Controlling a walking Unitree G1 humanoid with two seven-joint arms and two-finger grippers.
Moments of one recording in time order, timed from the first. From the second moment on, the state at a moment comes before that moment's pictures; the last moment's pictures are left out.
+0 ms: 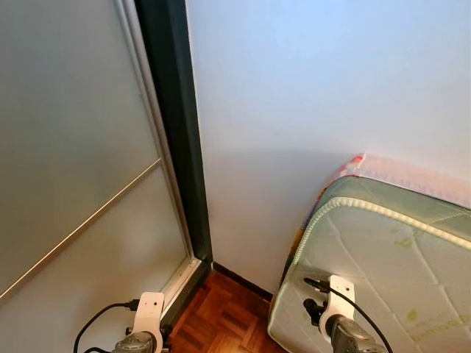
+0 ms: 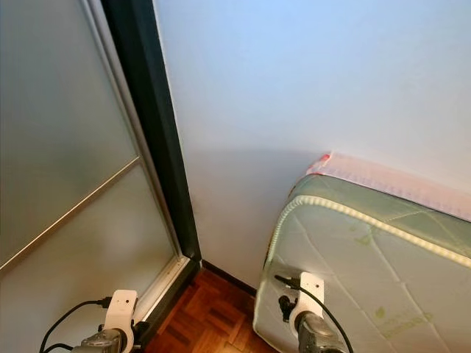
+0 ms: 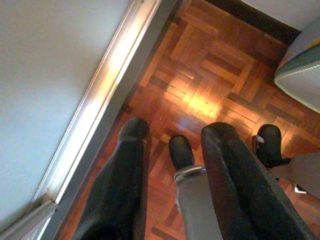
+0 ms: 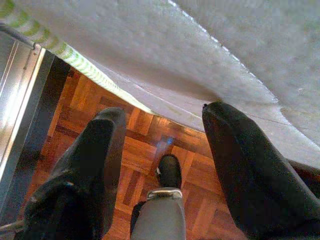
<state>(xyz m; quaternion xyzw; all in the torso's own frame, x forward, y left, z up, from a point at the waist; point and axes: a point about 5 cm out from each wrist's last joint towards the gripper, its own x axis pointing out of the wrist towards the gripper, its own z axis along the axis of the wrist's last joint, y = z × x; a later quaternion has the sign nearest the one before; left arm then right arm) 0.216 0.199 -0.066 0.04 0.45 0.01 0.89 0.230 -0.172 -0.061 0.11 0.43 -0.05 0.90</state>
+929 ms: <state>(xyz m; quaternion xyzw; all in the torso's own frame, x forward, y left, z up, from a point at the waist) 0.217 0.199 -0.066 0.05 0.45 0.00 0.89 0.230 -0.171 -0.062 0.11 0.43 -0.04 0.90</state>
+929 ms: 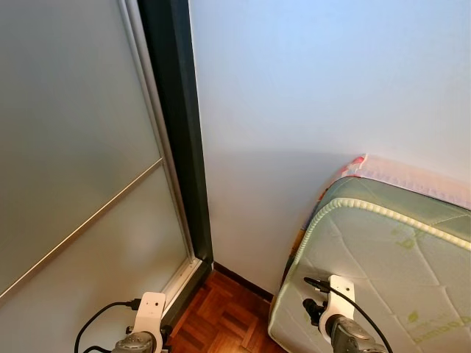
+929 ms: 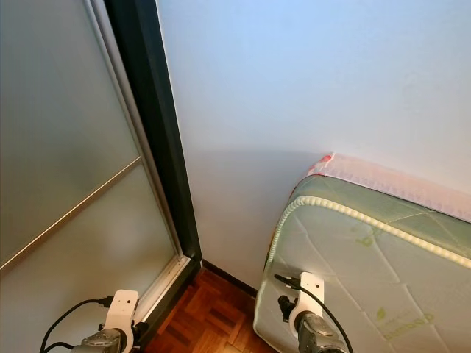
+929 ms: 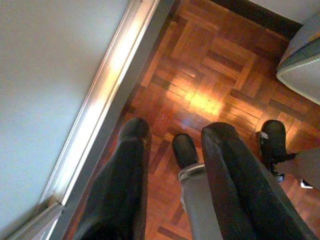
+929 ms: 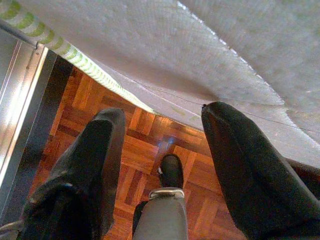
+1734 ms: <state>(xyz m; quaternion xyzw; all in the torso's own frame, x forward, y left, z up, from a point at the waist) 0.217 0.199 -0.066 0.05 0.45 0.00 0.89 0.232 -0.173 -0.060 0.10 0.43 -0.04 0.90</state>
